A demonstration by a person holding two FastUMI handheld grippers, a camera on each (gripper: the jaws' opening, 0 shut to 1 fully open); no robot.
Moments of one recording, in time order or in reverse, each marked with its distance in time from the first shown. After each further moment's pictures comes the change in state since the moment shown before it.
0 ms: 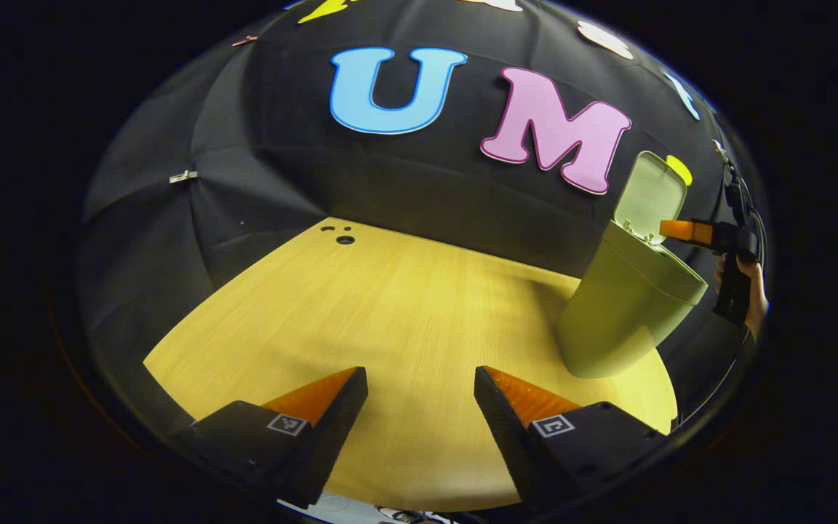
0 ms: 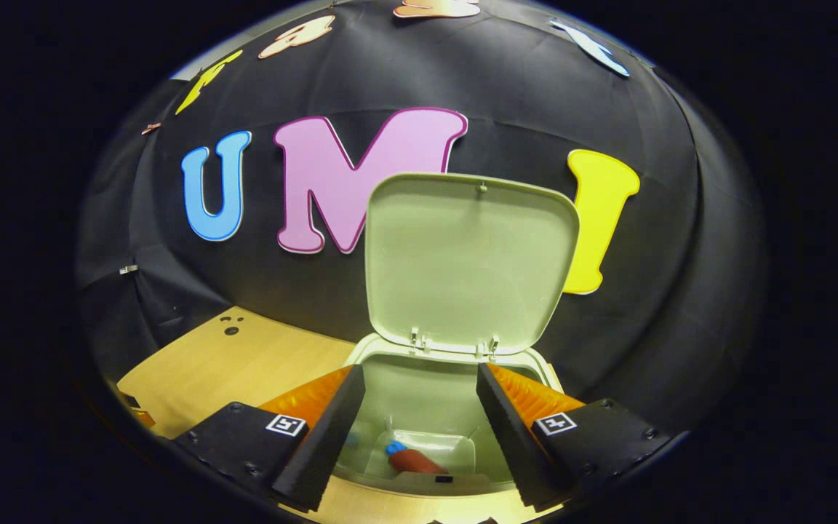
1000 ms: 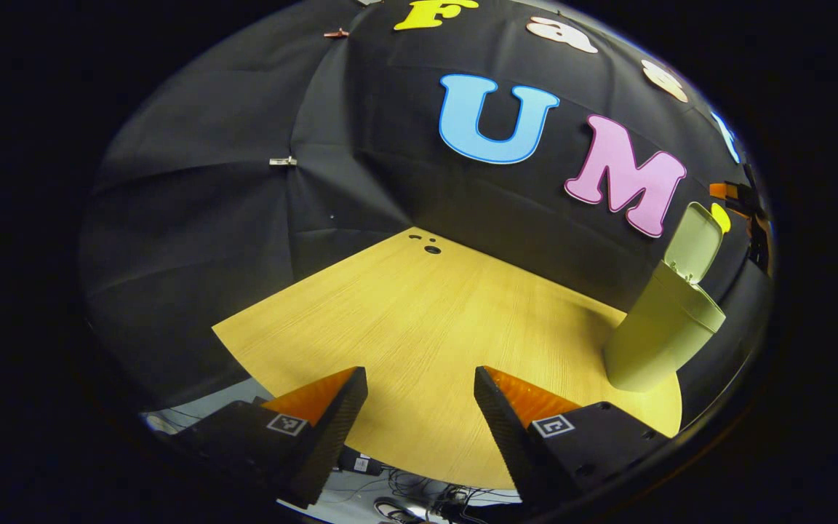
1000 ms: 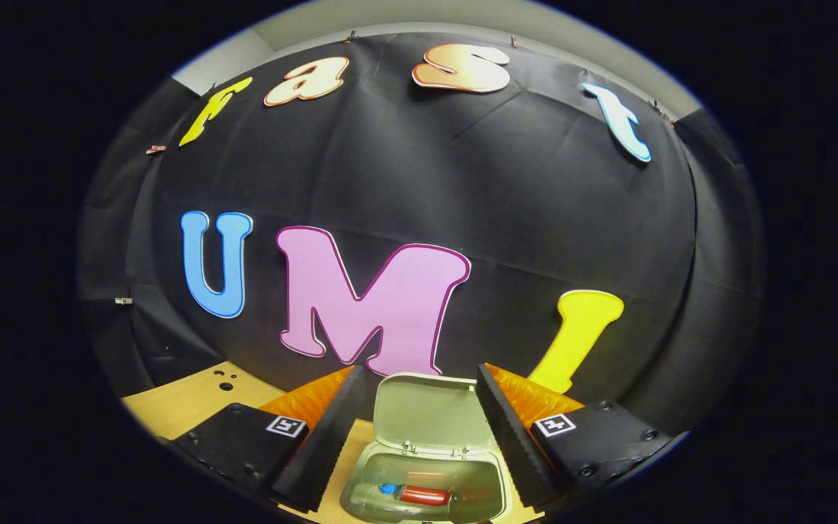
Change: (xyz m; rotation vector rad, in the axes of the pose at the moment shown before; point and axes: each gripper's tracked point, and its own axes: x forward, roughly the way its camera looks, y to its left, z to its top) left arm -0.071 0.095 -0.014 -0.140 -0.093 0.191; right arm -0.008 -0.001 0.176 -0.065 -0.234 -0.044
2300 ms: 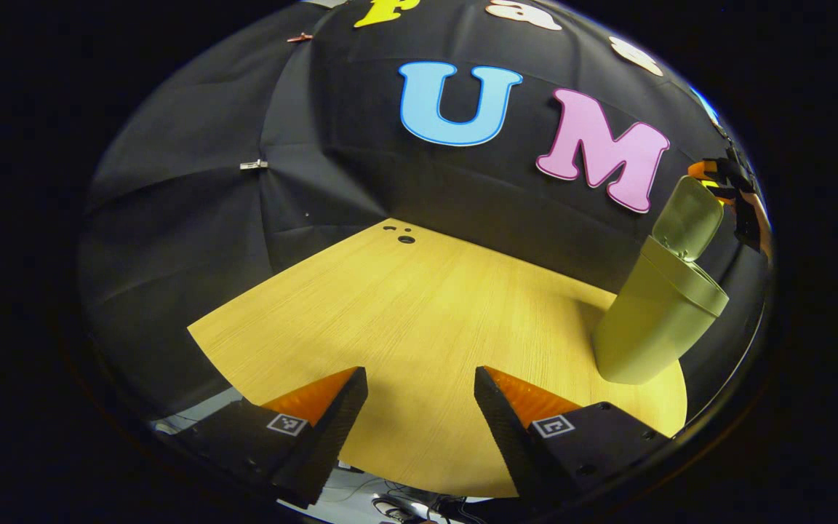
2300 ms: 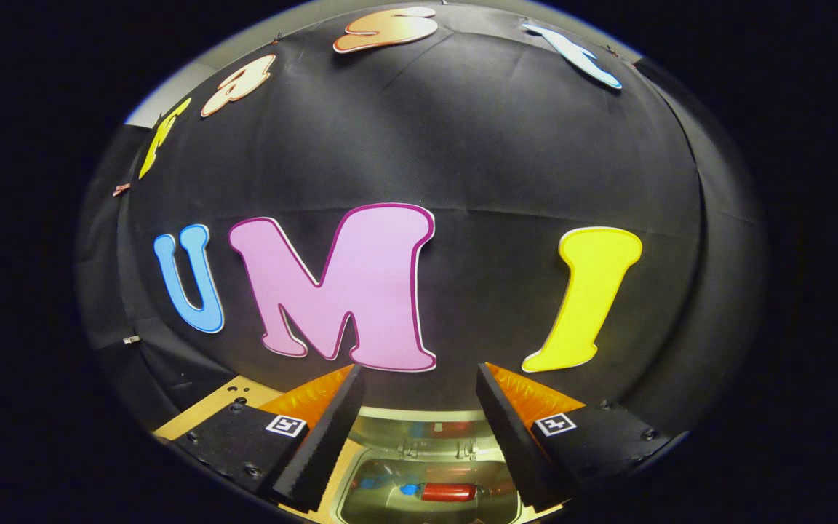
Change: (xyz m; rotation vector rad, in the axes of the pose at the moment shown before) left arm 0.021 -0.074 -0.022 0.088 0.047 -0.033; right arm 0.033 -0.035 -0.053 0.193 0.115 0.038
